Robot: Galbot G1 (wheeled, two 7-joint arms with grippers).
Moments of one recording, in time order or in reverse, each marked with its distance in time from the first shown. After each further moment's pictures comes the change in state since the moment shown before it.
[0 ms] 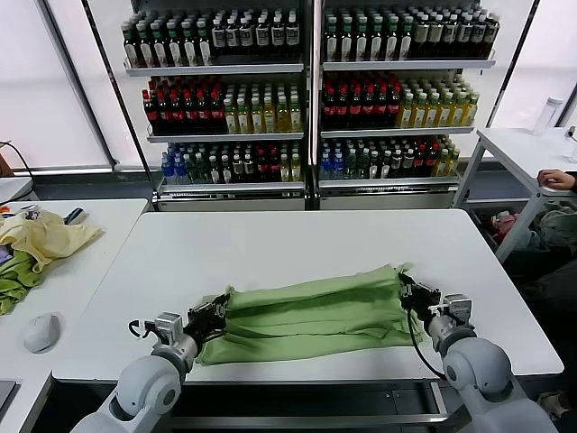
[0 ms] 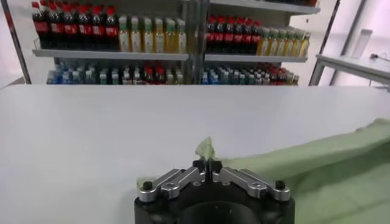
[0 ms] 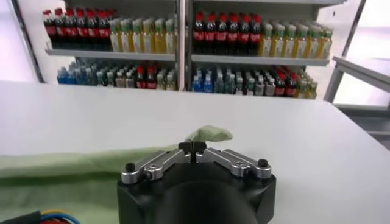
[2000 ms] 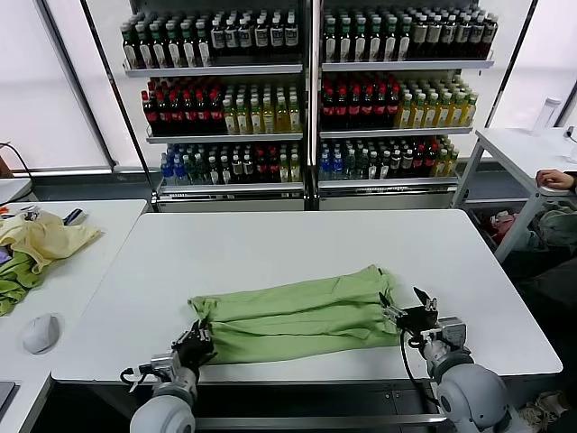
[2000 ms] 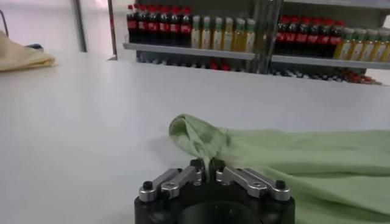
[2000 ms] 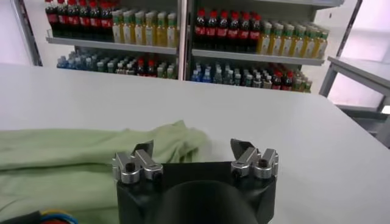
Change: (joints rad) left arm 0.202 -0.254 -0.178 -0.007 0.181 -0.046 -0.129; right arm -0.109 0.034 0.023 0.127 -0.081 0.005 0.014
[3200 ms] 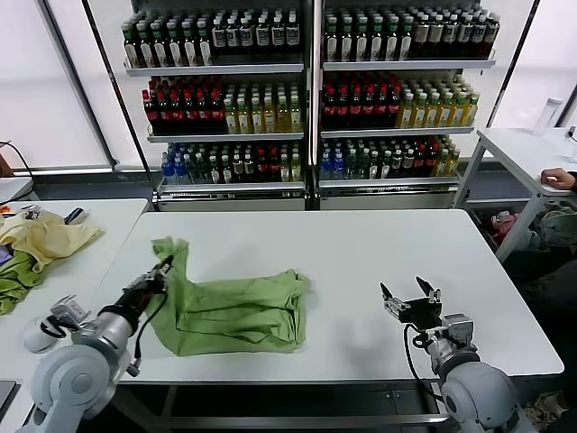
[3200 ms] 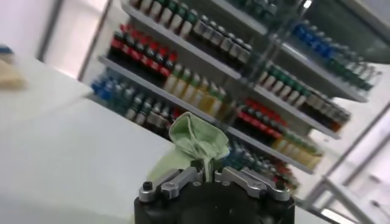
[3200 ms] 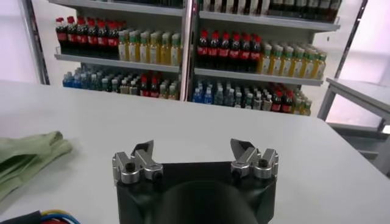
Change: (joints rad) left arm -0.113 0.198 -0.203 -0.201 -0.724 0.063 0.028; right arm -0.007 -0.017 0.021 0.043 -0.011 0.024 -0.011
